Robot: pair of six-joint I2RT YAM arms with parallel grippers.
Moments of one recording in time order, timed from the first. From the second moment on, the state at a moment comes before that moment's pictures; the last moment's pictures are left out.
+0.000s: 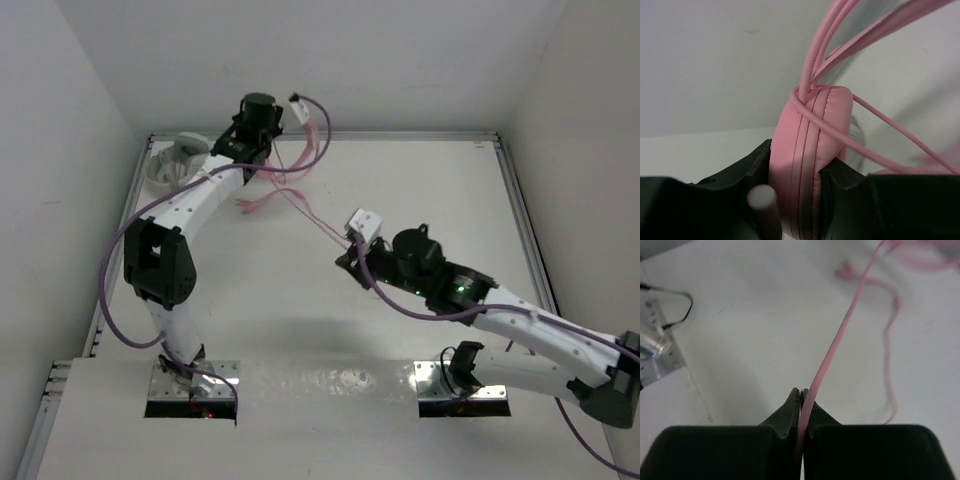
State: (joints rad) left arm -0.38 1.84 1.75 -0.25 -0.46 0.92; right arm 0.96 0.97 0.75 -0.16 -0.03 -0.01
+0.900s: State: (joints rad) left arm -0.86 1.17 1.06 -0.32 -0.06 1.08; right arm 0.41 1.33 1.45 -0.26 0.12 -0.44
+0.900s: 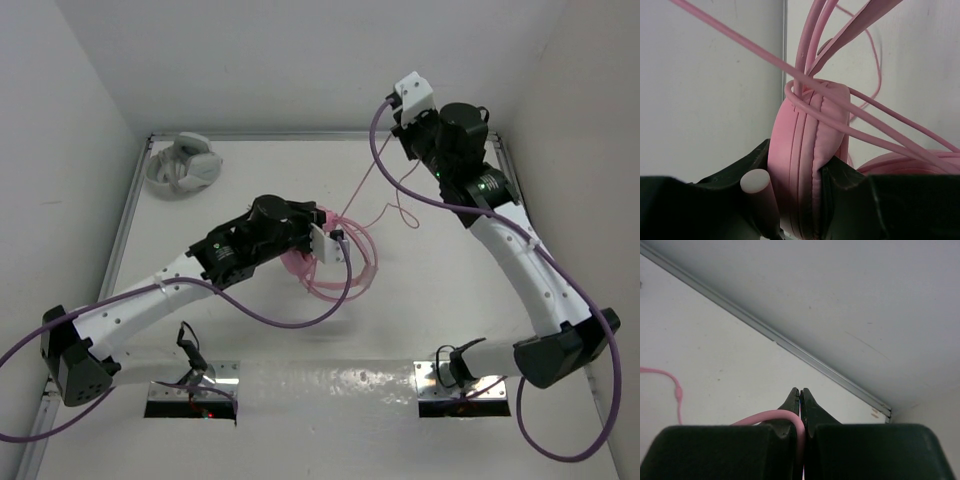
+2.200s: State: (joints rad) left arm -0.86 1.36 1.83 -0.41 -0.30 0.79; right arm 0.50 1.99 1.02 0.67 -0.37 0.44
